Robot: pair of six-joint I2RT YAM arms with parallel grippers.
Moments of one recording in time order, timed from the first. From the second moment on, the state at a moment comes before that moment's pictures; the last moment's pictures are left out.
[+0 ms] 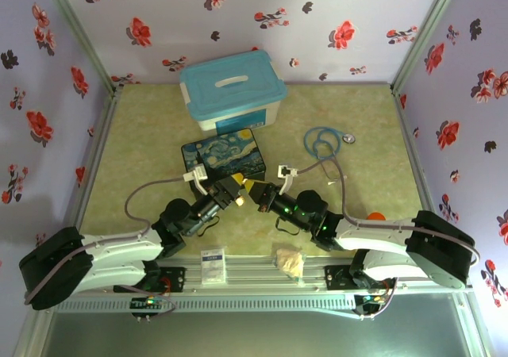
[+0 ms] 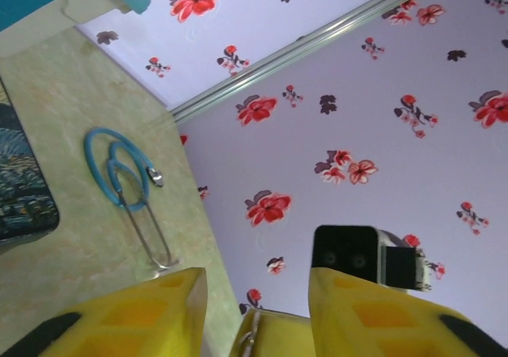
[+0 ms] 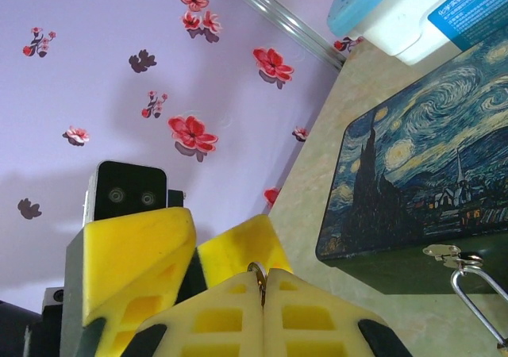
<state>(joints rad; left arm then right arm) -1.01 1.09 0.22 1.01 -0.19 -1.08 1.07 1.21 0.38 0.84 0.09 0.93</state>
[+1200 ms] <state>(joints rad) -0.84 0.80 0.48 0.33 0.04 -0.91 0.84 0.80 0.42 0.31 -0.21 0.67</state>
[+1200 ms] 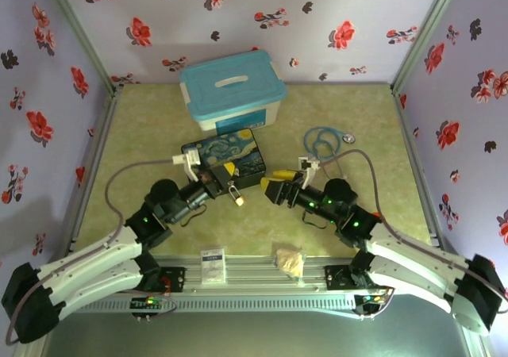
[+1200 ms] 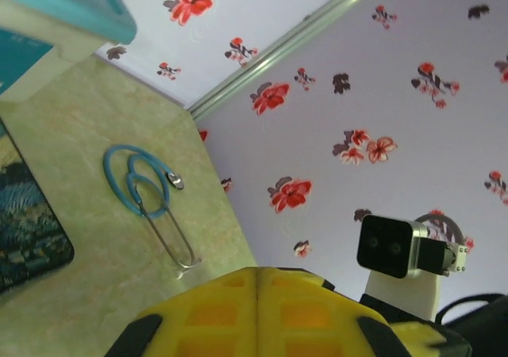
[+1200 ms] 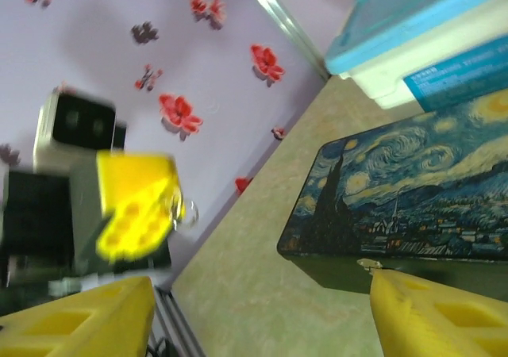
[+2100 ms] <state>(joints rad) -0.74 0.98 0.79 -0.20 0.65 -0.51 0.80 1.07 0.54 0.38 -0.75 0.53</state>
